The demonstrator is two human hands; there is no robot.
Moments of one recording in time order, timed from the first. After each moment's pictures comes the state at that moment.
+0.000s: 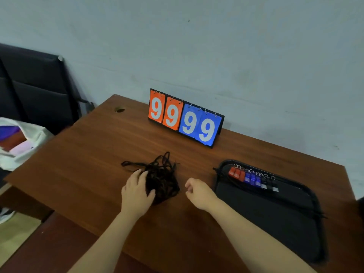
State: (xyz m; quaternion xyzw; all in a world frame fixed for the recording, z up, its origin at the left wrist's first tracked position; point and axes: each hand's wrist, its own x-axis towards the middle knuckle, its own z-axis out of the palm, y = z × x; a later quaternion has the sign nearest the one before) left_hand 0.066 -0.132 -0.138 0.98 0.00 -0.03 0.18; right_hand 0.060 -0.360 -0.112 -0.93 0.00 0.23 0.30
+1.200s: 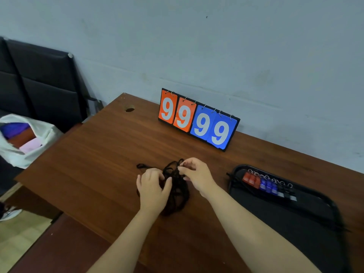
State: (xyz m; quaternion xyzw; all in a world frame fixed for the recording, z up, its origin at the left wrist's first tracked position) left_hand 0.083 -0.151 -0.113 0.93 0.01 0.09 0.35; right_hand 0.113 -0.308 -0.075 -0.76 0.11 0.12 0.63
